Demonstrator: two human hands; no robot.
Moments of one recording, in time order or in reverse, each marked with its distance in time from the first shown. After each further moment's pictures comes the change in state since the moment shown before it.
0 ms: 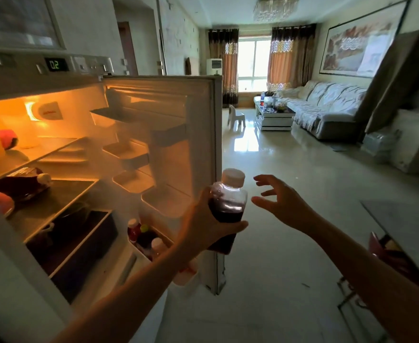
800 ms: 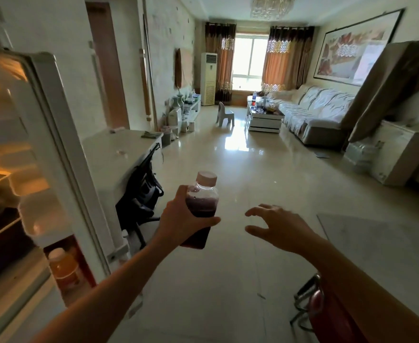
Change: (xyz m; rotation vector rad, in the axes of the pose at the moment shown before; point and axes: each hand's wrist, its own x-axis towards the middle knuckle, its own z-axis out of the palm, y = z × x) left_hand 0.108 0.045 0.212 0.000 0.105 -0.280; right_hand 0.007 0.205 -0.154 -0.559 -0.291 -0.066
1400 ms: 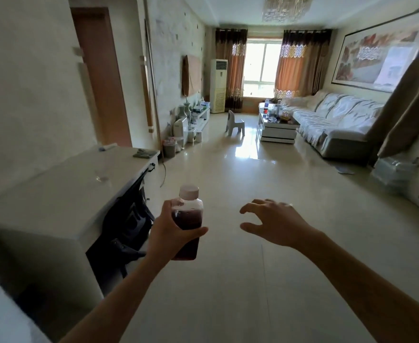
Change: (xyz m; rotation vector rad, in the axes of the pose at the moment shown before) left_hand 0.307 -0.082 0.112 -0.021 0.102 -0.094; right_hand 0.331 0.166 0.005 -0.042 0.027 -0.114
